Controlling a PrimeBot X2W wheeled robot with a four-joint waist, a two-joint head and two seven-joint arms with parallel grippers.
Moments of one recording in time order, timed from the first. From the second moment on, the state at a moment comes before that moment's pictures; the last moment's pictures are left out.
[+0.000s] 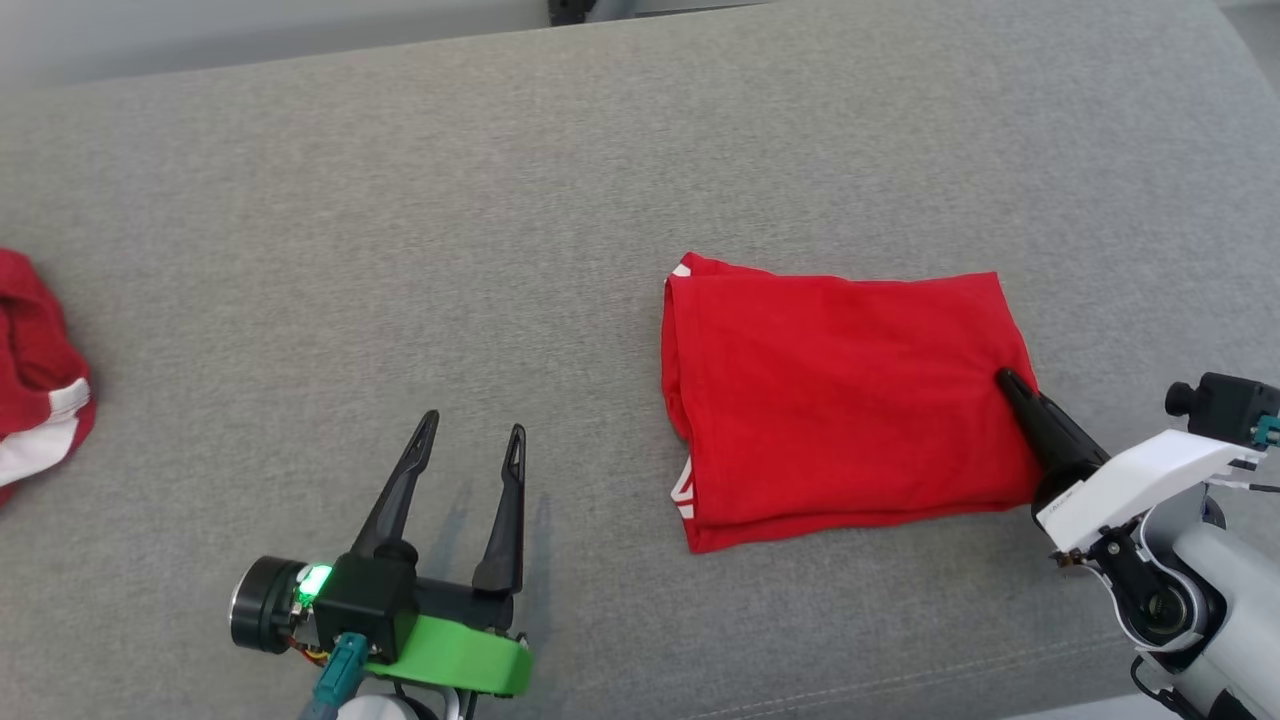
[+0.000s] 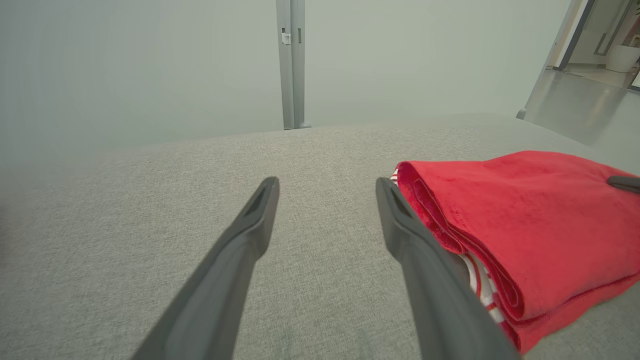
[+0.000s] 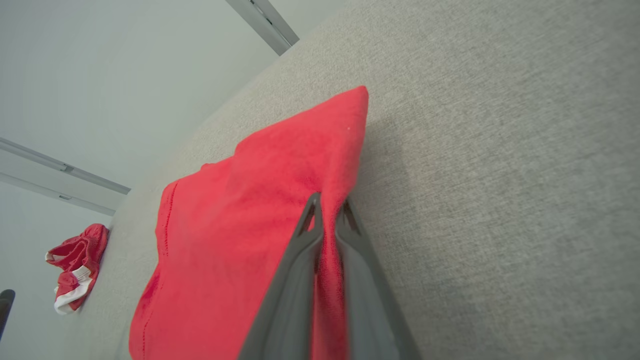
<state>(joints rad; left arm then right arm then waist) -0.04 0.05 -0.27 0.04 -0.11 -0.02 -0.26 -0.41 -0.62 0.71 0.34 1.41 0.13 -0.26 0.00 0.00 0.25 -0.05</state>
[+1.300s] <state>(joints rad) -0.33 0.15 -0.28 -0.15 0.02 -0.07 -0.26 -0.77 -0.72 0.40 0.39 1.17 0.13 -0.26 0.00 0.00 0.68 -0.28</state>
